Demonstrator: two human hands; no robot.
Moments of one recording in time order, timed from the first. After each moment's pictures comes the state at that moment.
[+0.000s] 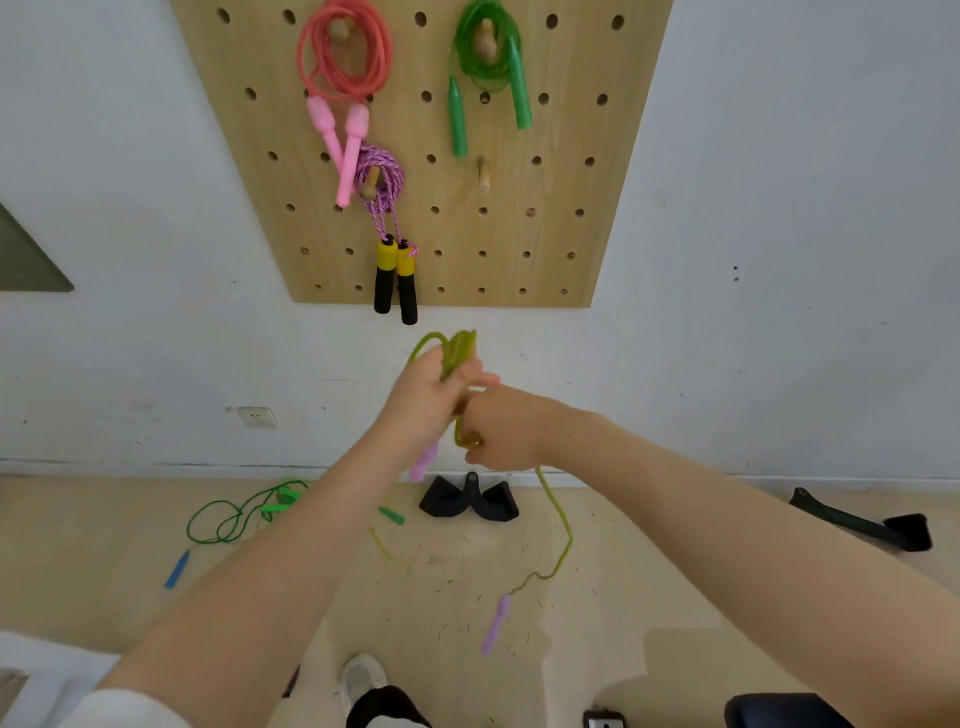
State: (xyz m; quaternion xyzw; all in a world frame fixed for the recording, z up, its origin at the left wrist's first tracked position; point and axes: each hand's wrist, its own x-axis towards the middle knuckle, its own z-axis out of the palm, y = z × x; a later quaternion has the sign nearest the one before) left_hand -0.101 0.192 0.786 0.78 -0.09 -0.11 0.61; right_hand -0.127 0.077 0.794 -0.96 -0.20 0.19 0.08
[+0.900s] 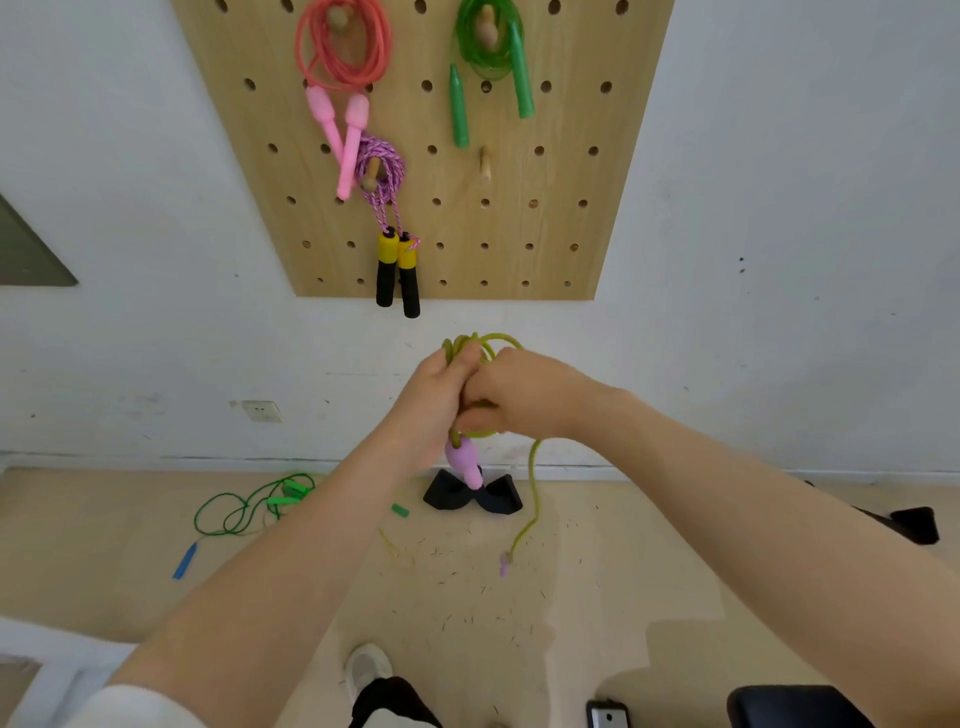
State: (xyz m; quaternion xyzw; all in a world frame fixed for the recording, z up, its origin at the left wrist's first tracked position) left_hand -0.102 0.184 0.776 0.69 -0.03 -0.20 0.69; right_hand -0.129 0.067 0.825 -0.96 -0.22 0.12 0.13
